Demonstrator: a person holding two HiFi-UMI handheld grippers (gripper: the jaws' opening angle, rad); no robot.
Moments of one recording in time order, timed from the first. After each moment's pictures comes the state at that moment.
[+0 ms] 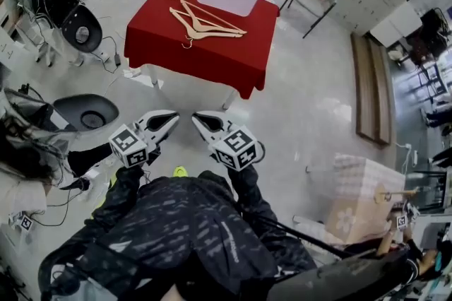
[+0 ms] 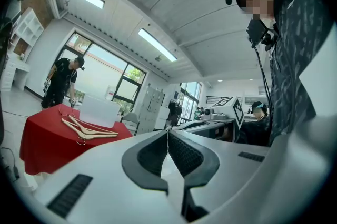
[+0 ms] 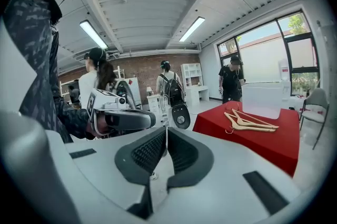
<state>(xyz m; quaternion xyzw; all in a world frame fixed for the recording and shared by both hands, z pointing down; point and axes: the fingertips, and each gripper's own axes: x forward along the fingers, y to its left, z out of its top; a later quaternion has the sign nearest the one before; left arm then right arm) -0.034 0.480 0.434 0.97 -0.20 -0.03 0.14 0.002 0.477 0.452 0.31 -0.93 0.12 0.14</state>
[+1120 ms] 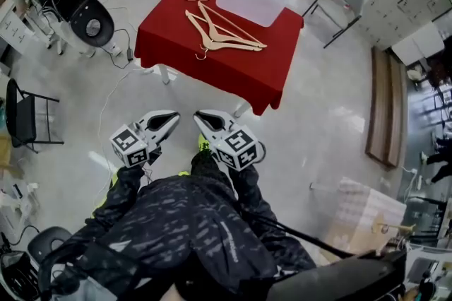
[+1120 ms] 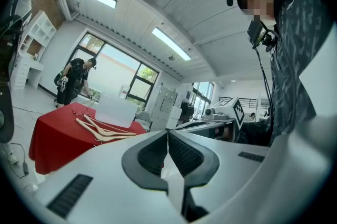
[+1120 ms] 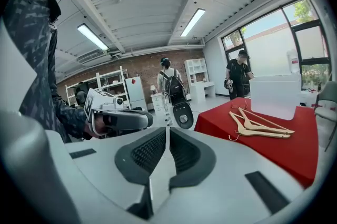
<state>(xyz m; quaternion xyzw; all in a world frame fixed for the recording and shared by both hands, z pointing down) -0.056 0.365 0.473 0.95 -0.26 -0.03 0.16 -0.014 0.357 0.491 0.27 -0.94 0.14 0.14</state>
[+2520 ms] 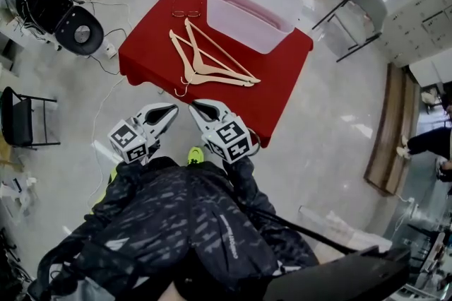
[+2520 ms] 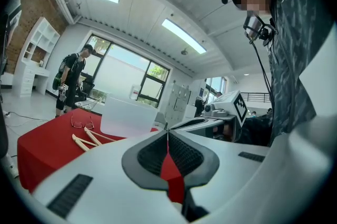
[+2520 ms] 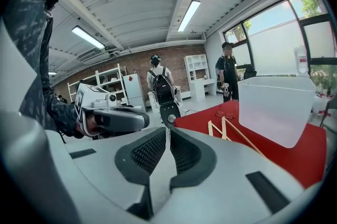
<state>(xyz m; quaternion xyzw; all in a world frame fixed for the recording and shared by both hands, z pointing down) 0.043 0.107 0.485 0.93 -0.32 0.00 0.15 0.073 0.088 0.508 0.24 -0.95 0.14 0.17</state>
